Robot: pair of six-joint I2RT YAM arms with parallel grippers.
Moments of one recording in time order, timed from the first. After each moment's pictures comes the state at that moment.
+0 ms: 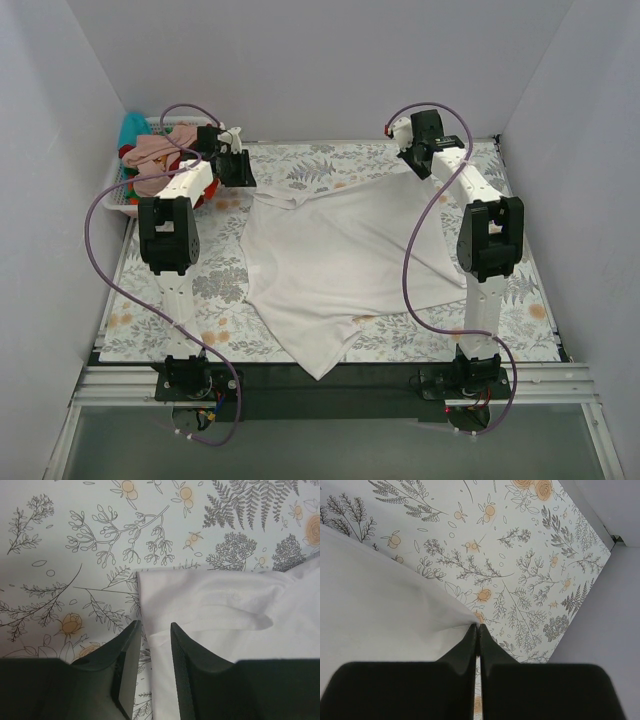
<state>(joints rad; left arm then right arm) -0.04 2.24 1.83 -0.44 0.40 -0.03 0.21 2.13 1.88 -0.63 0.17 -0.60</state>
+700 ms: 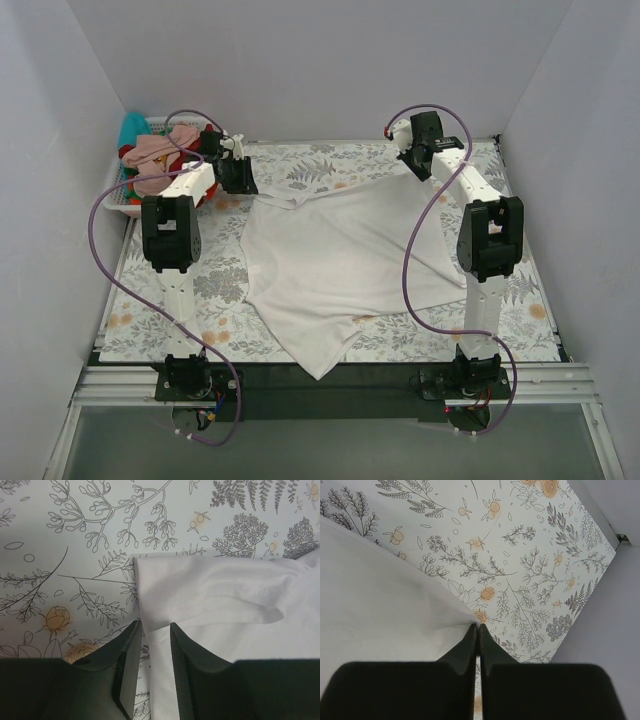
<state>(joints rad) -0.04 2.28 1.83 -0.49 0.42 -0.04 0.21 2.12 1.87 -0.63 0.17 -0.60</state>
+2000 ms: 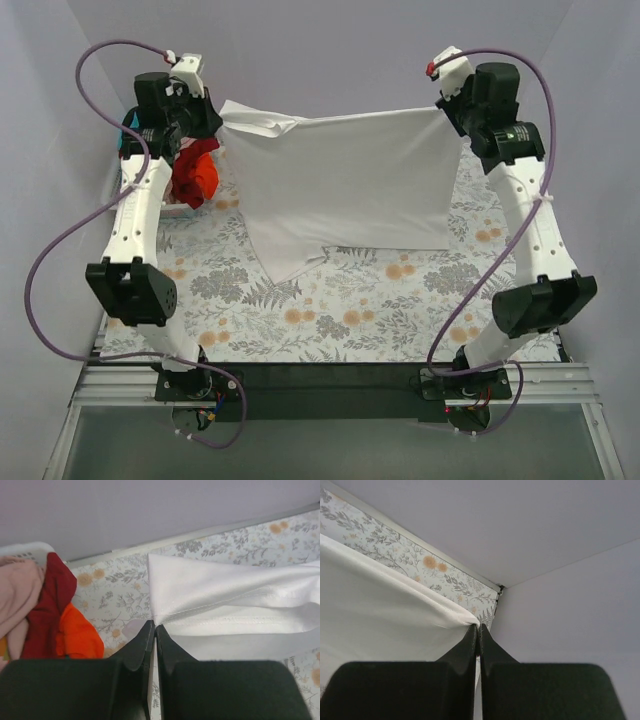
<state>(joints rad) -0.02 1.76 1.92 -0.57 0.35 0.02 0.19 1.65 1.95 -0.67 0.11 -0.61</state>
